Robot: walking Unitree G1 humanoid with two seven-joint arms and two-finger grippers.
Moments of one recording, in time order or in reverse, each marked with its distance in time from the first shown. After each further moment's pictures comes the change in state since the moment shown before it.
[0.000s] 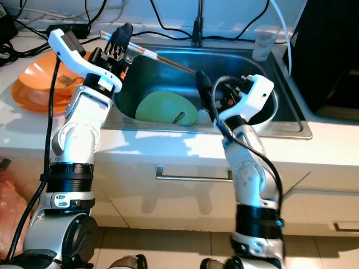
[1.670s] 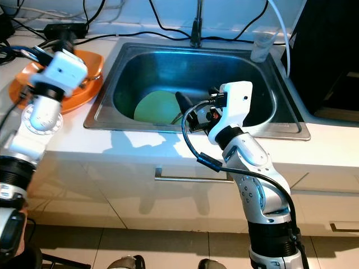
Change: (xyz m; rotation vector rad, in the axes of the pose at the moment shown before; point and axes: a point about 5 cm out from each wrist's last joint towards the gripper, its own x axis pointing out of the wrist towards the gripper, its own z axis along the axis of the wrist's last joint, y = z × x) left arm -0.028 0.067 0.068 1.789 -0.136 0.159; right arm -0.024 0.013 -0.003 -0.425 0.125 0.186
